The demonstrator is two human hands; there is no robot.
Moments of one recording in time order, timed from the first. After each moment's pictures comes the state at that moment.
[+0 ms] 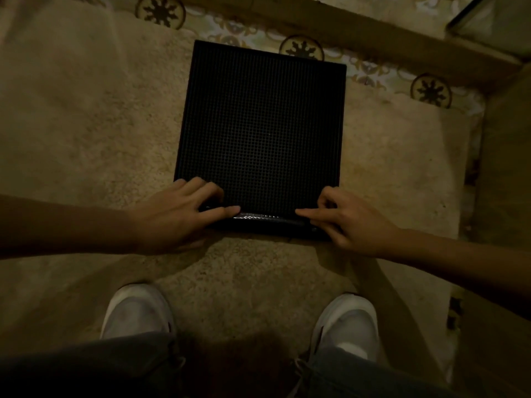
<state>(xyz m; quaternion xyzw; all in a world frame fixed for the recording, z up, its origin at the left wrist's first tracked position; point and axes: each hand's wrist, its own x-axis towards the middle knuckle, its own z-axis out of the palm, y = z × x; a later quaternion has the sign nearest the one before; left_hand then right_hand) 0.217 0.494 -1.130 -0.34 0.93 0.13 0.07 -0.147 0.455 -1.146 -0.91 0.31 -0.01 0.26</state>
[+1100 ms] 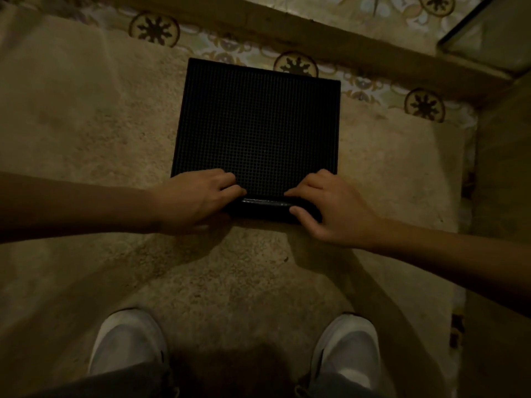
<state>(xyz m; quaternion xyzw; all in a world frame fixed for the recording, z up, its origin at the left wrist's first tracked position) 0.189 0.432 -1.126 -0.32 0.93 0.16 0.06 -0.107 0.421 -1.134 -0.89 0.39 -0.07 0.24</state>
